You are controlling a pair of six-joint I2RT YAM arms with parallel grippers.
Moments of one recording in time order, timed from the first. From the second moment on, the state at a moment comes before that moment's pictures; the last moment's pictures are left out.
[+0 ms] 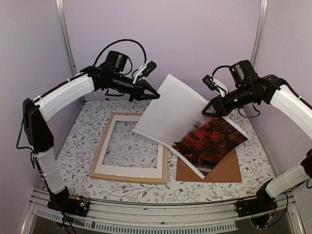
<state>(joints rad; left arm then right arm) -0.60 1.85 1.85 -0.63 0.86 0.38 0.54 1.39 1.49 -0.91 -0.37 -0.08</state>
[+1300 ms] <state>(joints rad) -0.24 1.48 1.08 -0.33 0.16 -0.21 0.48 1.39 1.69 -0.90 -0.51 0.08</state>
